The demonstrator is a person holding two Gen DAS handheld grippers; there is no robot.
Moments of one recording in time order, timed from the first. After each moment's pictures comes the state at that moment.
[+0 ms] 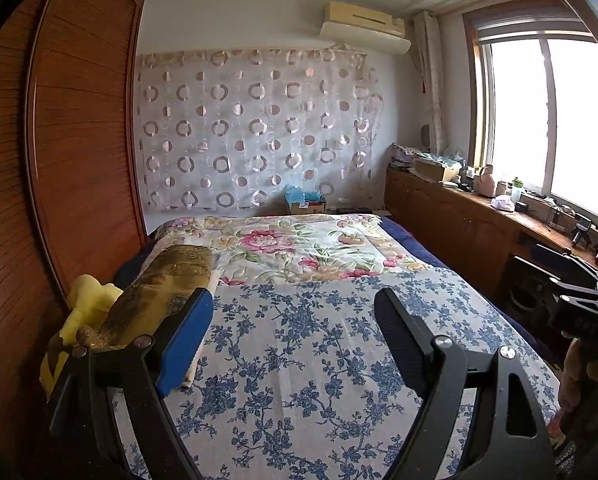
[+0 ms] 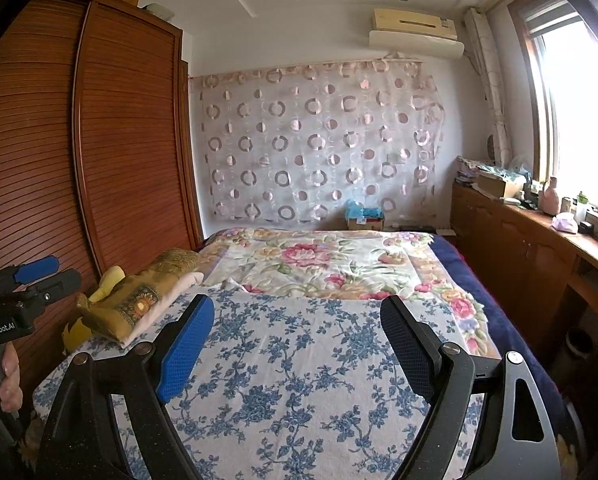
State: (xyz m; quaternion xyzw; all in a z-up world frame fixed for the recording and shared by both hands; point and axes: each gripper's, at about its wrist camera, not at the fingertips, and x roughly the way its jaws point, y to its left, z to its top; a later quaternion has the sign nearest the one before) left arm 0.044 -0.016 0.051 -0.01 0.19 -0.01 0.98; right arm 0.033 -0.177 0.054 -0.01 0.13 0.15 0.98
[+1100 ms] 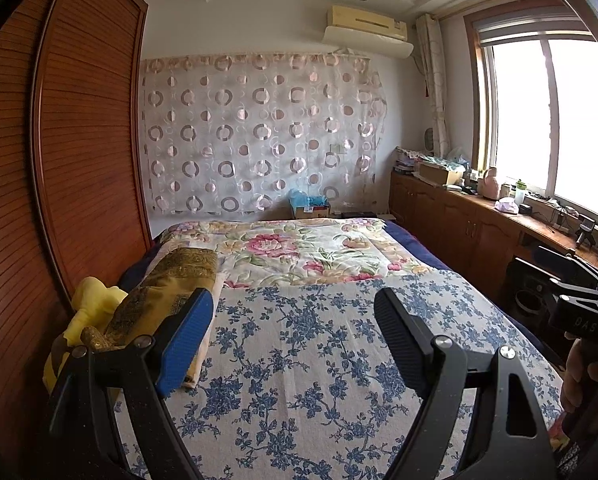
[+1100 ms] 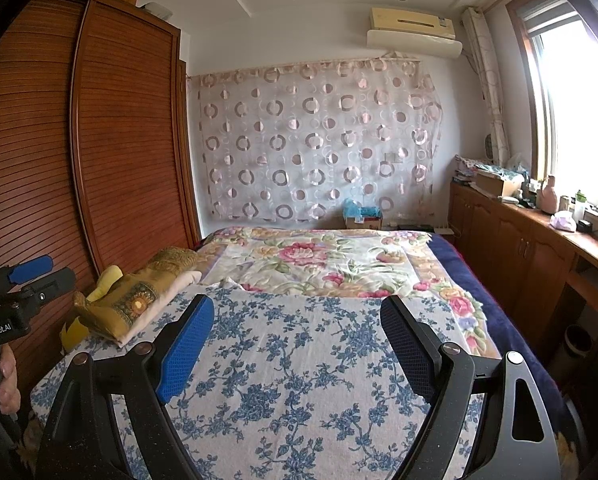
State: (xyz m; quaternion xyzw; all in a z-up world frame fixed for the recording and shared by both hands) left arm 0.044 -0.010 0.051 -0.01 0.18 -0.01 0.98; right arm 0.029 -0.188 0.053 -0.02 0.13 0.15 0.98
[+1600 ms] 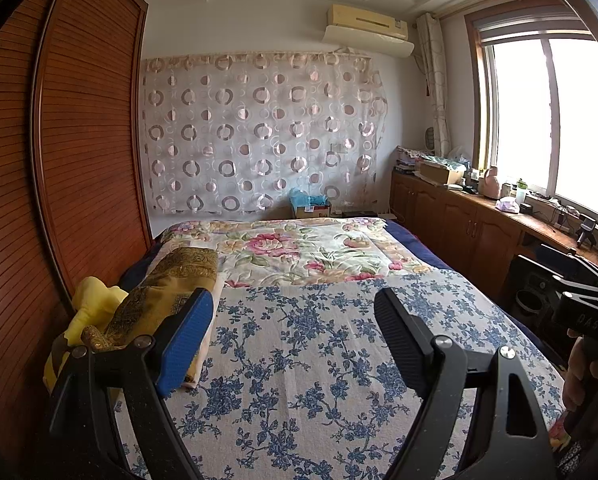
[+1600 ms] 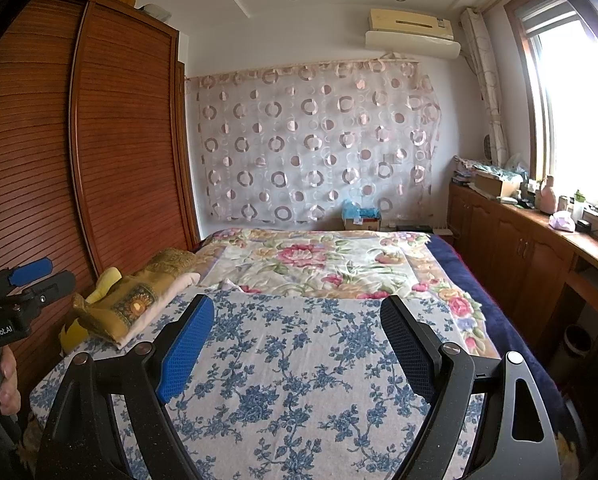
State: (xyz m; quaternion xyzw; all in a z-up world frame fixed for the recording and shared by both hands) left arm 0.044 -0.010 0.050 -0.01 0.18 -0.01 0.98; right arm 0.032 -0.193 0.054 -0.02 0.13 0.15 0.98
